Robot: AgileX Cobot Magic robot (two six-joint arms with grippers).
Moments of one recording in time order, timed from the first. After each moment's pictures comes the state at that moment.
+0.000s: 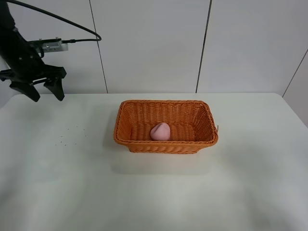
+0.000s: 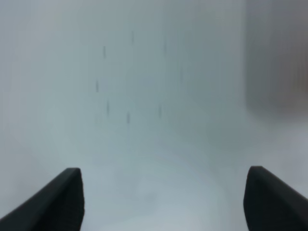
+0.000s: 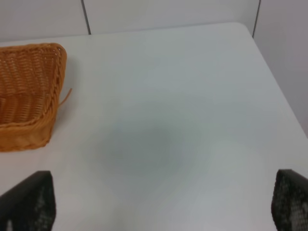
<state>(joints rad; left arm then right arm) -0.01 1.87 -1.65 -0.09 1.17 0.06 0.00 0.00 -0.49 -0.06 1.02 0.14</state>
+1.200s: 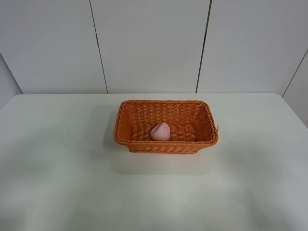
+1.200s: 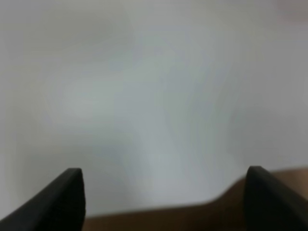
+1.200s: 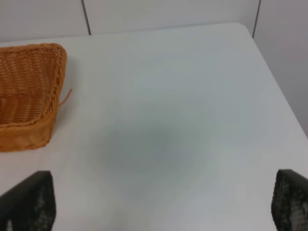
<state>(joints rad) -0.01 0.31 -0.50 -0.05 1.06 0.07 0.00 0.00 -0.49 -0.06 1.02 0.14</state>
